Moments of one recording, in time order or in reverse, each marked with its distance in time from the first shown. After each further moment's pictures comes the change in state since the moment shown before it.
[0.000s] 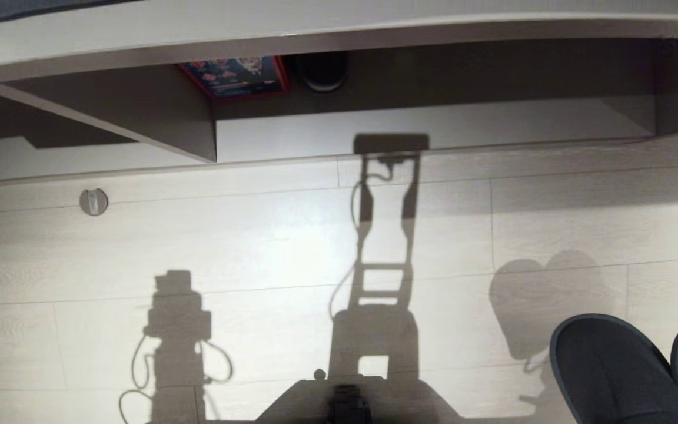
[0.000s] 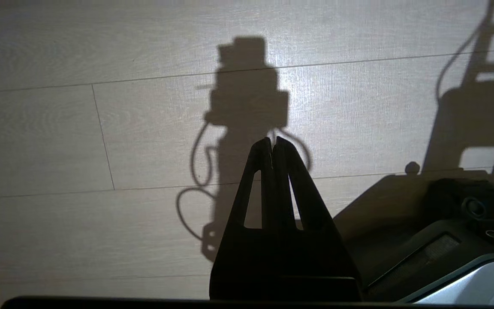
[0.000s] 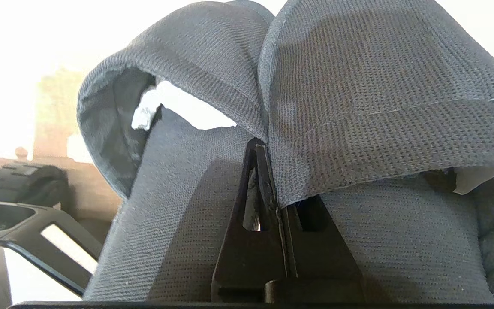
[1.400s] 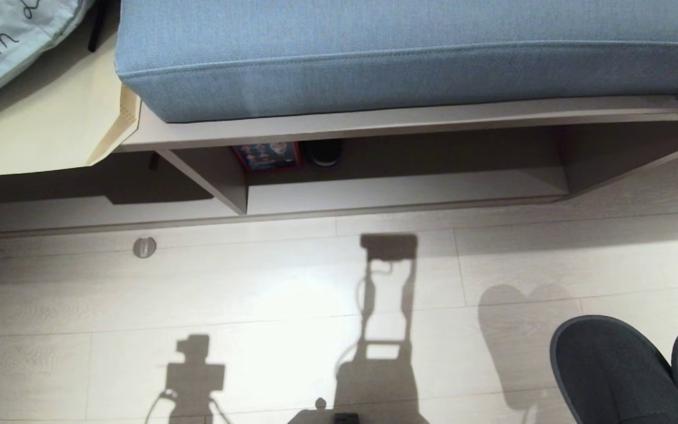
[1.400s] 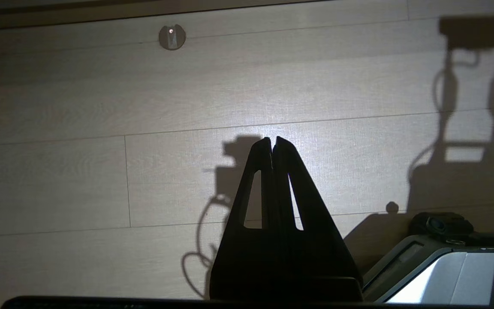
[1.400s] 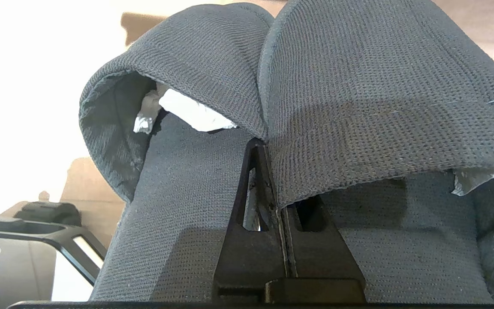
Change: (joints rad) left arm 0.000 0.000 0.000 0.001 0.000 0.000; right arm 0.000 0.001 0.000 0.001 0.000 0.000
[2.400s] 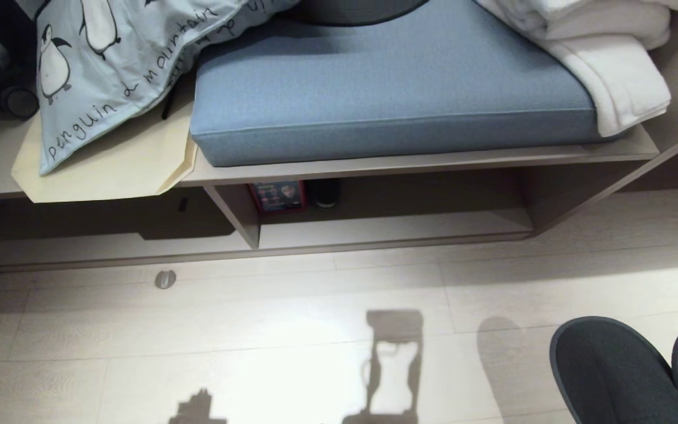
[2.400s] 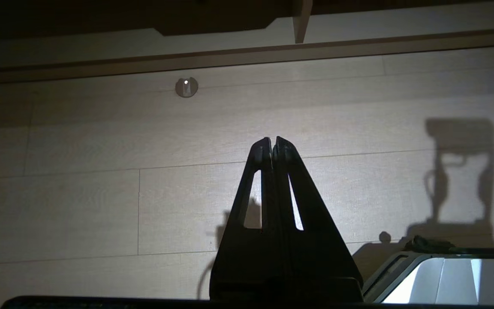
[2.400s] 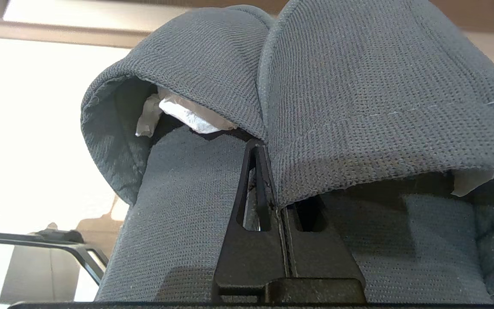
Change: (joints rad) left arm 0.000 0.000 0.000 -0.001 0.000 0.000; right arm 0.000 0.000 0.000 0.000 0.000 0.000
